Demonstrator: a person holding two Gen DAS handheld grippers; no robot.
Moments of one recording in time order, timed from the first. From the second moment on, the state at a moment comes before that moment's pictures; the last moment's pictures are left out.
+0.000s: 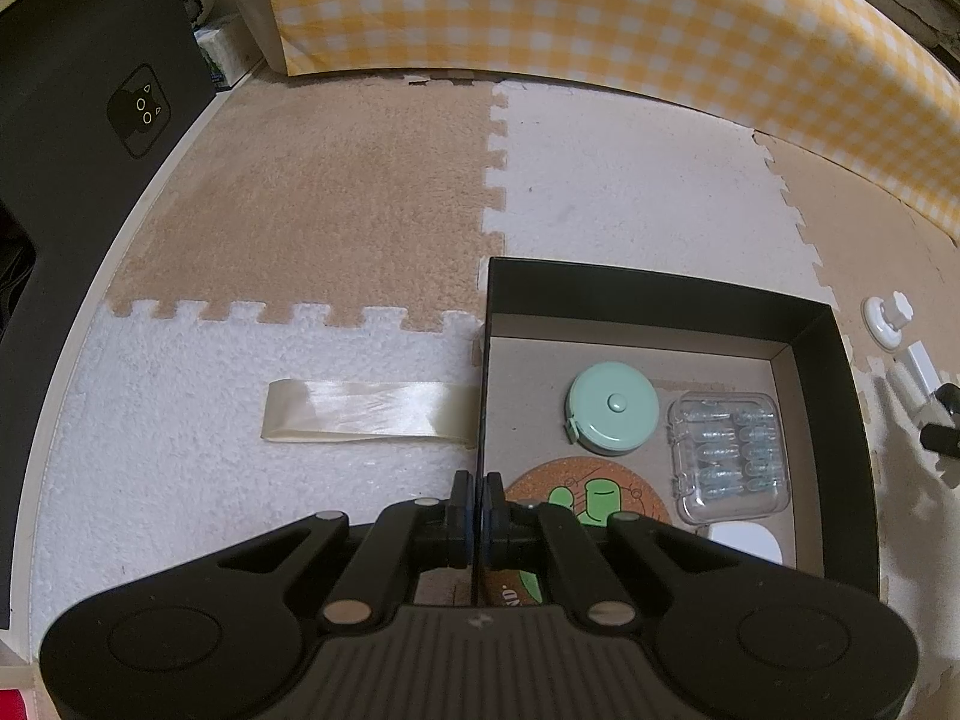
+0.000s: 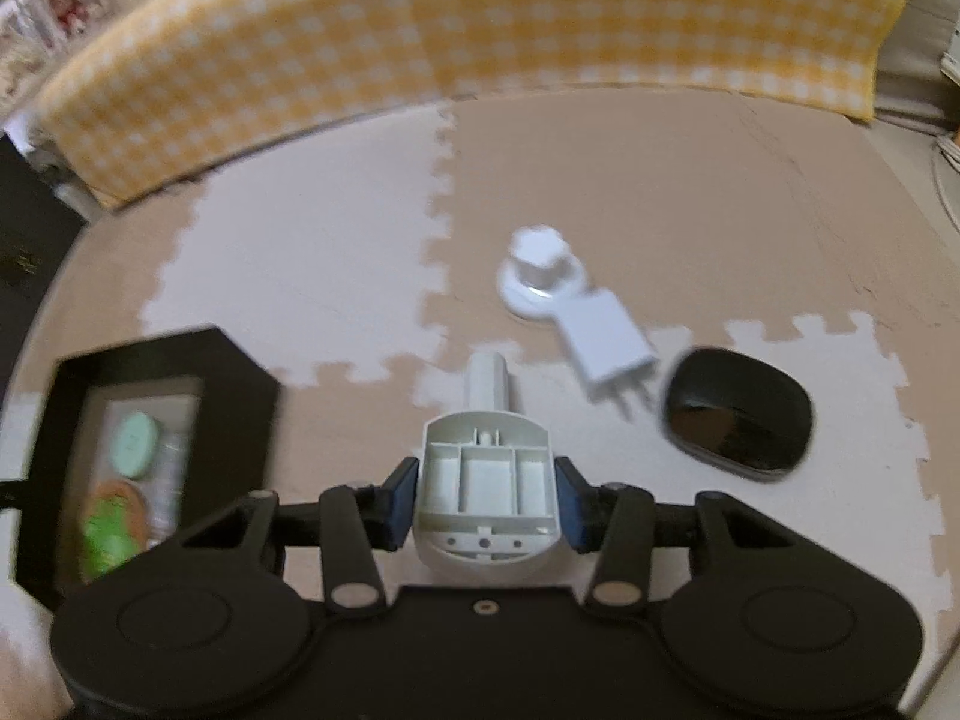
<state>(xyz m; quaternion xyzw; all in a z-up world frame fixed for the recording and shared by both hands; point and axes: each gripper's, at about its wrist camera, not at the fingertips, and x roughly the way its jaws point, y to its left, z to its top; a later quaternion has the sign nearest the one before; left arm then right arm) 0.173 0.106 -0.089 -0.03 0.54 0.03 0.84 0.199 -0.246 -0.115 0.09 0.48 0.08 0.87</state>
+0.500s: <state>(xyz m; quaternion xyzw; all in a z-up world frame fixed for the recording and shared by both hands) 0.172 0.106 -0.089 -0.03 0.54 0.03 0.84 0.173 -0.180 -0.048 0.12 0.40 0.20 0.89</state>
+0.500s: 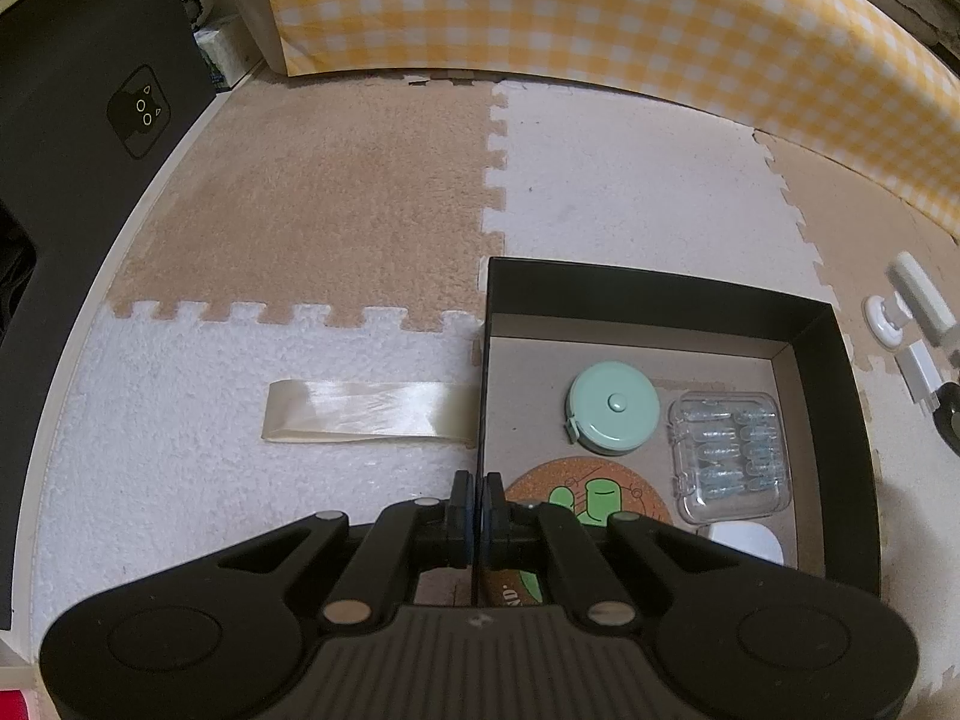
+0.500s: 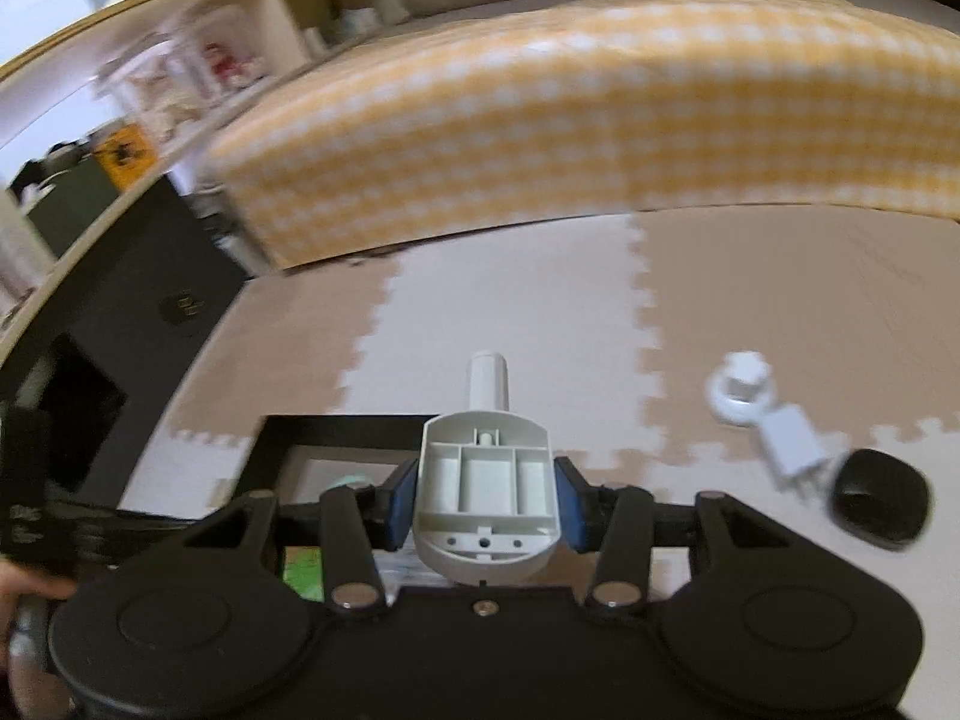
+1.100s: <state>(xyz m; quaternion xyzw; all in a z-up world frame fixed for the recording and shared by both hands) 0.172 0.105 -0.089 -0.03 0.54 0.03 0.84 0.172 -0.068 -0.101 -0.09 0.44 0.28 0.85</state>
